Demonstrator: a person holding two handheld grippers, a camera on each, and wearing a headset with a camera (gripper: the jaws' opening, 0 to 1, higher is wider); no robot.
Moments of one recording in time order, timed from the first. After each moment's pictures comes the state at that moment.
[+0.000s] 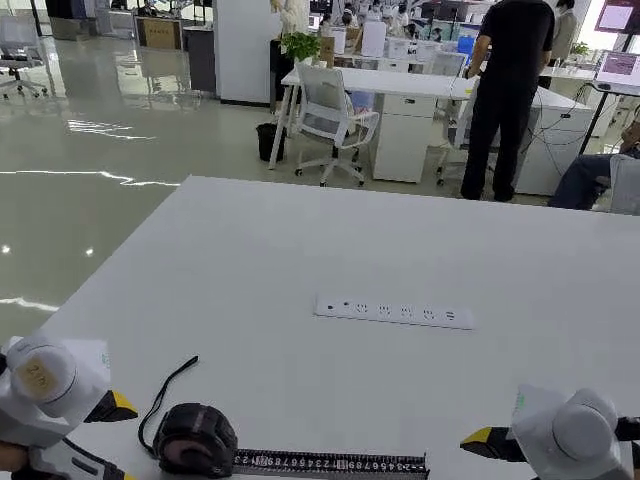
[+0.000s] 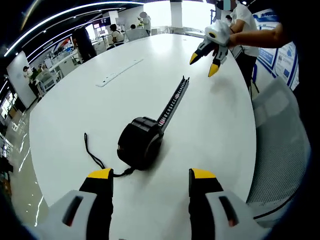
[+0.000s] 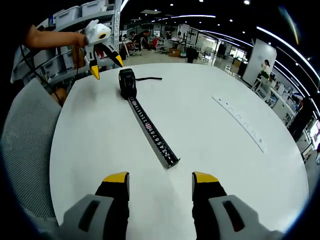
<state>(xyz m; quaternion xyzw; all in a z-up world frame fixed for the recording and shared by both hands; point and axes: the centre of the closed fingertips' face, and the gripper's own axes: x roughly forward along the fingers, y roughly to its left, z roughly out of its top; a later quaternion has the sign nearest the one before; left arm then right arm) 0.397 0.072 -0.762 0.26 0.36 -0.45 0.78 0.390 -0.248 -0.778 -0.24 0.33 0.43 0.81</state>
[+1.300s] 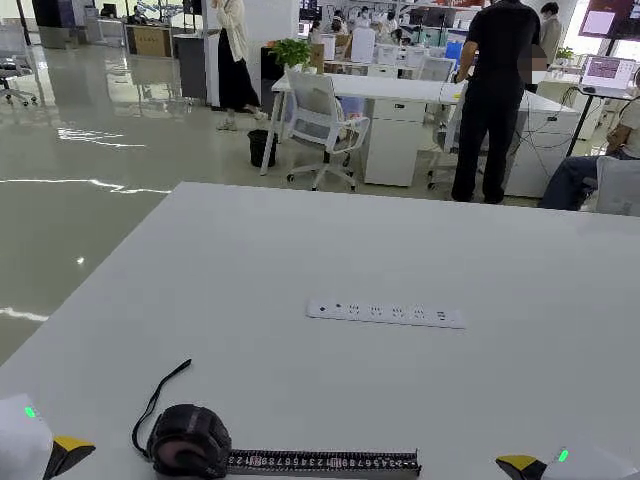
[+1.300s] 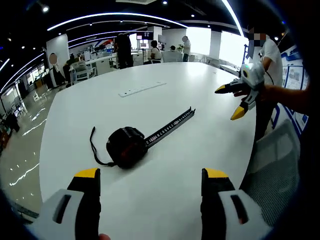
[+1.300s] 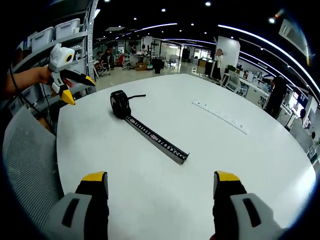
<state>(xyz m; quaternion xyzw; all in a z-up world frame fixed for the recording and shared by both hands) 0.340 0.055 -0.726 0.13 0.32 -0.33 0.88 0.334 -0.234 -0.747 -0.17 0.30 0.32 0.88</state>
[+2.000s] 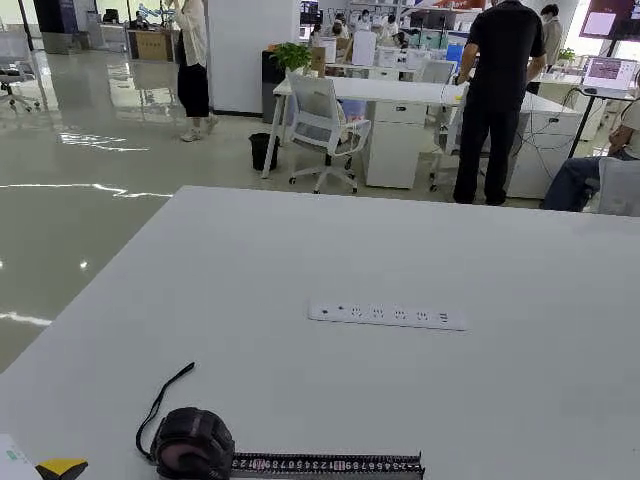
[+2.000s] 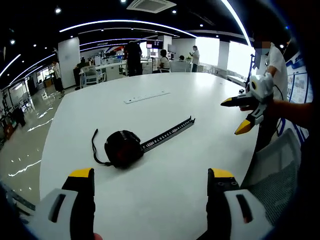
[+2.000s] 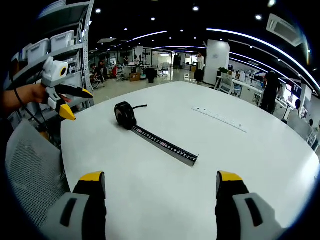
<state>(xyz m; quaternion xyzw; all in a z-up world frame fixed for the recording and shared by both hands) 0.322 0.045 -0.716 0.10 0.29 -0.30 0.90 0.312 -0.217 -0.735 -0.12 0.27 0.30 0.91</state>
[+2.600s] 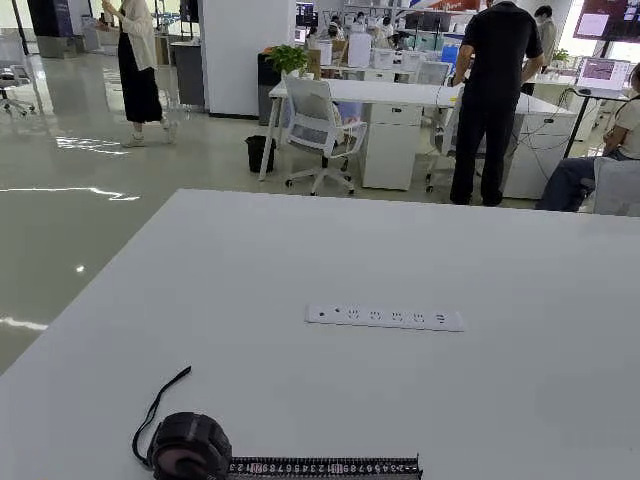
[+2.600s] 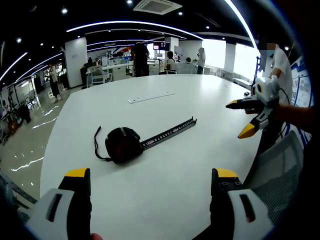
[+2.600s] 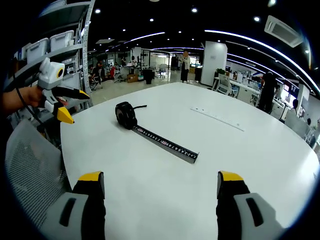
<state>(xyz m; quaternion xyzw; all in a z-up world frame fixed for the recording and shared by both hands) 0.312 0.044 -0.718 0.09 0.29 -0.27 0.91 0.303 -0.216 -0.734 -0.11 0.26 0.29 0.91</state>
